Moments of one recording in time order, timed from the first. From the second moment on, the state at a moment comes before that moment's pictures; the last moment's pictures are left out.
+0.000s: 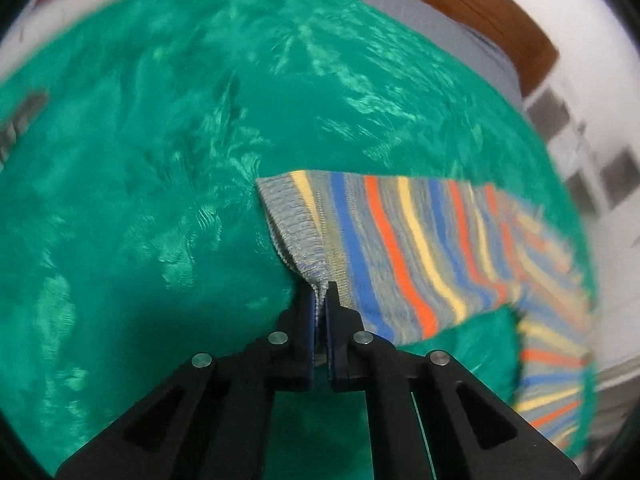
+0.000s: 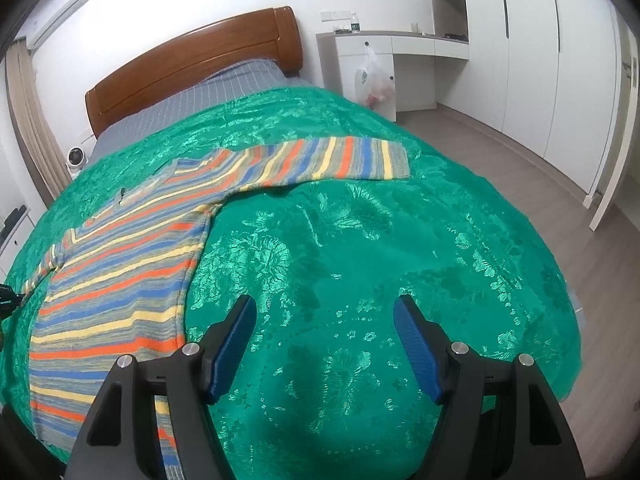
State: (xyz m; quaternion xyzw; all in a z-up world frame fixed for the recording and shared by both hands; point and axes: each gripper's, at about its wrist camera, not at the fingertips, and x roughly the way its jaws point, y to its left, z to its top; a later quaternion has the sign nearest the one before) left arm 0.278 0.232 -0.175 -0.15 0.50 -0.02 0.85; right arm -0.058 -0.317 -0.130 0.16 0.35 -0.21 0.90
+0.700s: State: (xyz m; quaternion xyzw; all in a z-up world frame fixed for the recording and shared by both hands) left arm 0.134 0.181 -0.134 -0.11 0.50 -0.14 0.84; right arm -0.066 -0.310 -0.122 0.20 0.43 -0.07 0.88
